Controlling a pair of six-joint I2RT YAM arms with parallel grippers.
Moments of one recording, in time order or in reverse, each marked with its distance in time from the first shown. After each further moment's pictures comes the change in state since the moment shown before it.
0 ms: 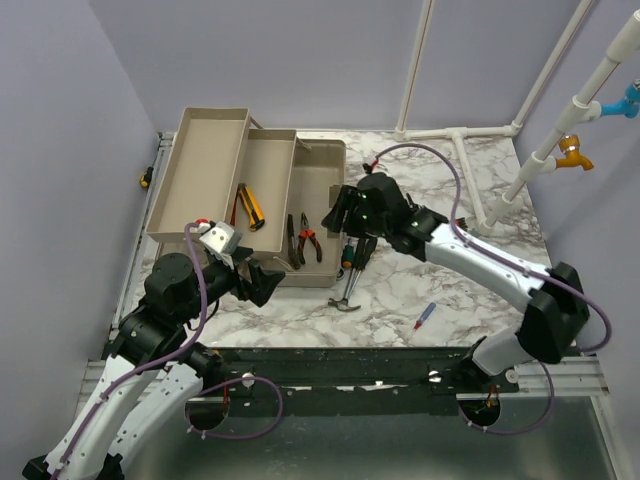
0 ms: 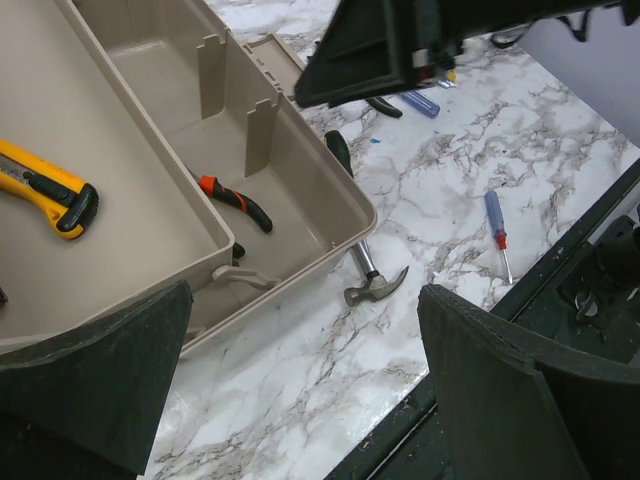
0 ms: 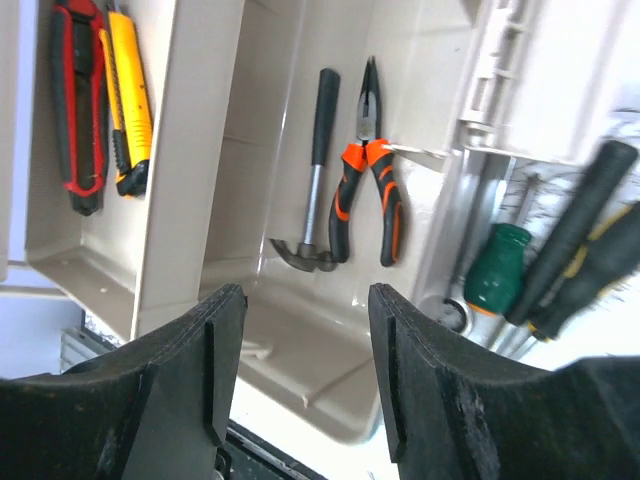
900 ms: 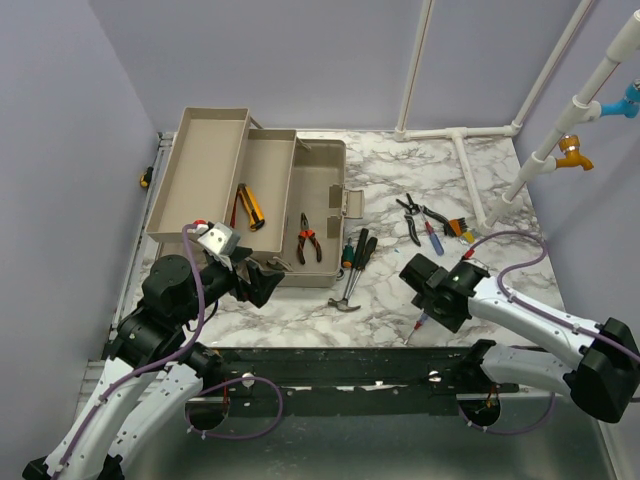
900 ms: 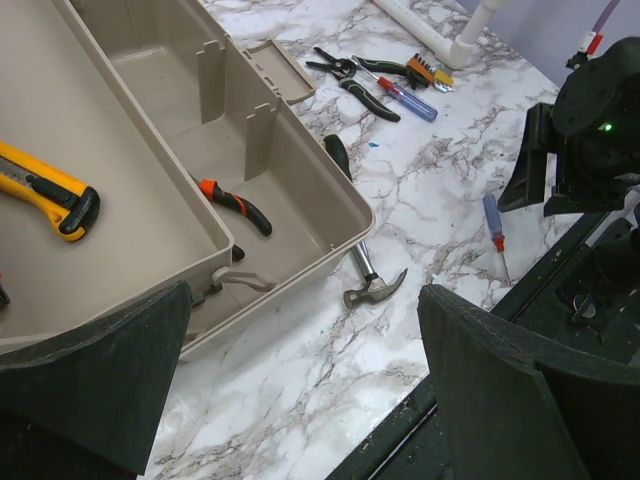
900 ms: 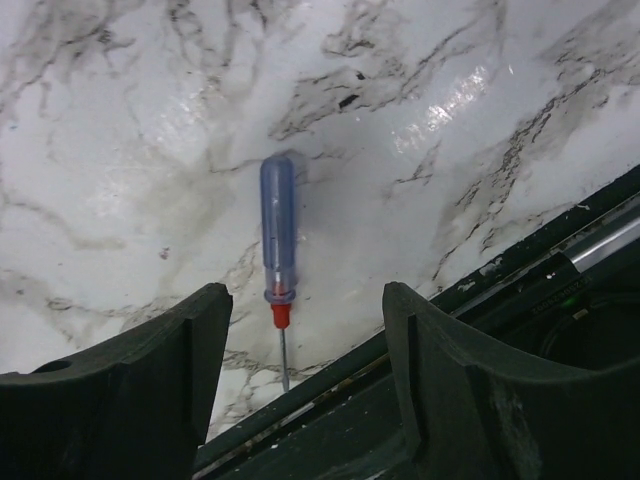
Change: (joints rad) left arm 0.000 -0.013 0.000 0.000 0.000 0.000; right arm 0.000 -0.464 -0.523 -0.819 0.387 0.679
